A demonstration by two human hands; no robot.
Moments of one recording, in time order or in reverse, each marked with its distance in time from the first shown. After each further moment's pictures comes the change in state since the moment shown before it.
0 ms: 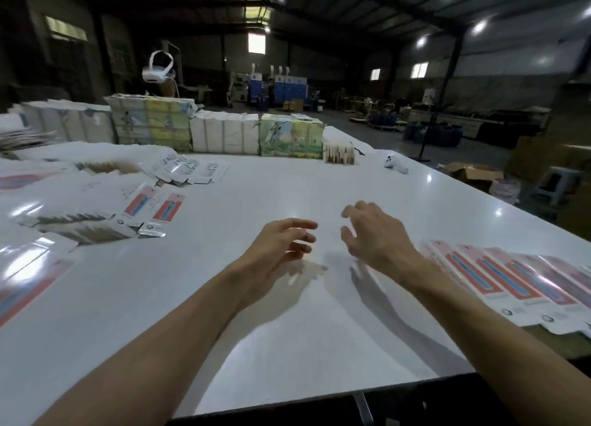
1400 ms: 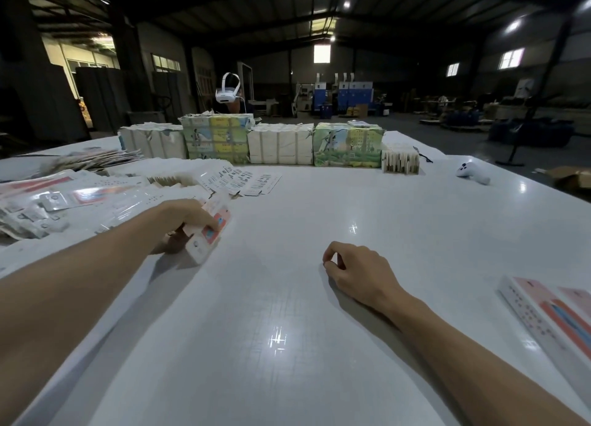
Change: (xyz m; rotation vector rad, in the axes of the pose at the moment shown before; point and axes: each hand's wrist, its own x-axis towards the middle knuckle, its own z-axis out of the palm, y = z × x) left_hand 0.053 0.070 -0.254 1.093 0.455 -0.603; right_hand 0.044 -0.045 0.084 0.439 -0.114 -0.160
